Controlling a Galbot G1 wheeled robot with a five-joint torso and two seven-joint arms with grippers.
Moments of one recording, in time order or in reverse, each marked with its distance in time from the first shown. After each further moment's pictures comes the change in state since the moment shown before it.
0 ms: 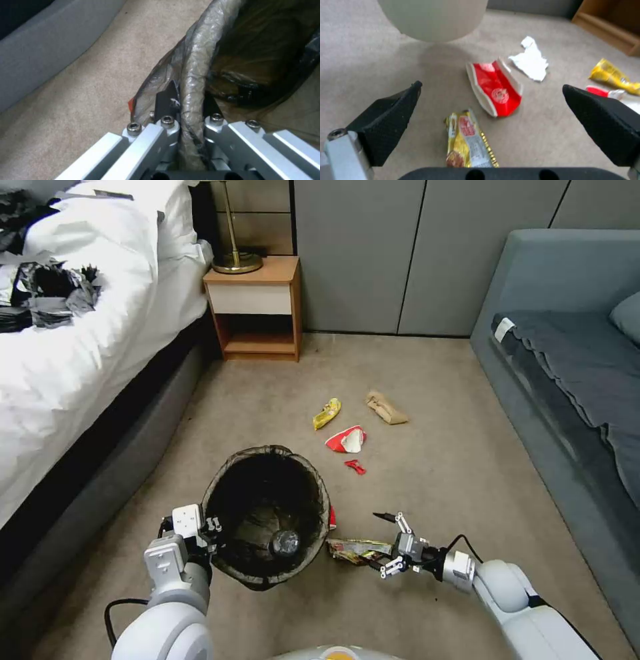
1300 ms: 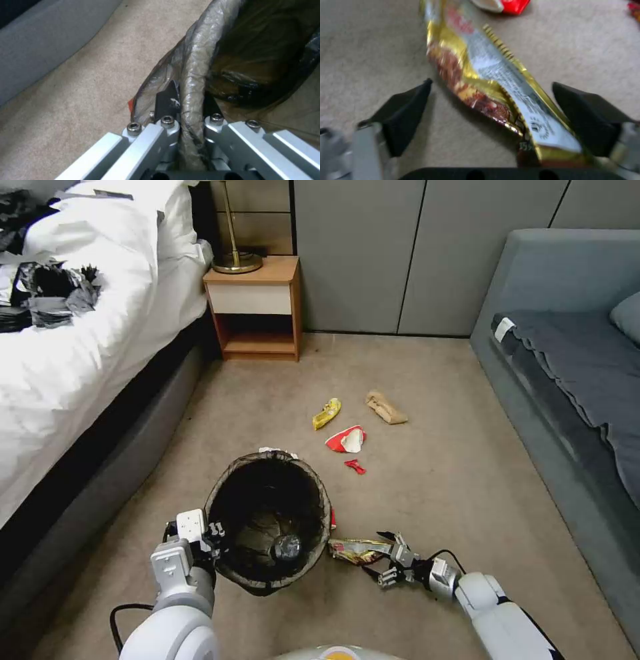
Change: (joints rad) left arm 0.007 -0.021 0.017 0.021 0.027 -0.007 0.000; right arm 0.183 0.142 0.023 -0.494 -0.192 0.065 0.089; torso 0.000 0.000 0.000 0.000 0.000
